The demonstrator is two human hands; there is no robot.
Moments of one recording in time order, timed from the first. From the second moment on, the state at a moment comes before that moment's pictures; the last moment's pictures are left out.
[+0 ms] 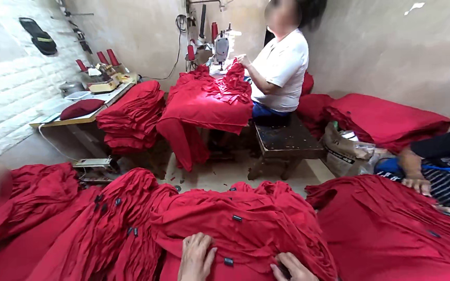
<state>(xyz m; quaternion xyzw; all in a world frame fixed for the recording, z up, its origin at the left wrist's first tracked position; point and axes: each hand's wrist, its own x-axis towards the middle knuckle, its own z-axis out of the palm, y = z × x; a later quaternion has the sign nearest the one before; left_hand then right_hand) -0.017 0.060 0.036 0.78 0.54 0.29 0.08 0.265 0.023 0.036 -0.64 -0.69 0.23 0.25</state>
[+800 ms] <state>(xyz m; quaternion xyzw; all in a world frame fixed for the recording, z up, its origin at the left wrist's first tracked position) -0.022 0.096 0.070 0.77 0.51 0.38 0.02 0.278 0.033 0.035 -0.58 -0.68 0.11 0.43</state>
